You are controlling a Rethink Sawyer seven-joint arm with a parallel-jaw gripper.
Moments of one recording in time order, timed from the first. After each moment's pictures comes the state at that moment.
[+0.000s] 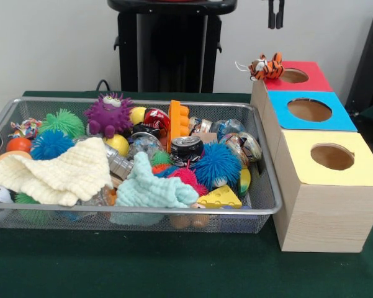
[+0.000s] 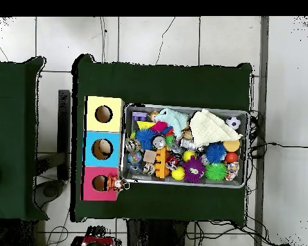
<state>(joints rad) 0.13 -1.05 0.01 2.59 -0.17 -0.19 2.18</state>
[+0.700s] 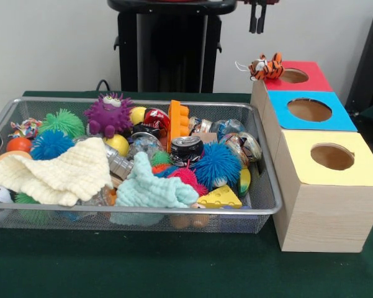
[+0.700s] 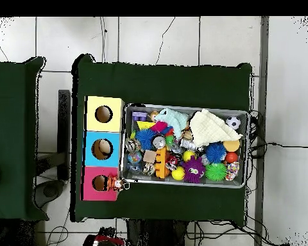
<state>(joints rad) 0.11 -0.97 -0.08 2.57 -0.18 -0.17 2.18</state>
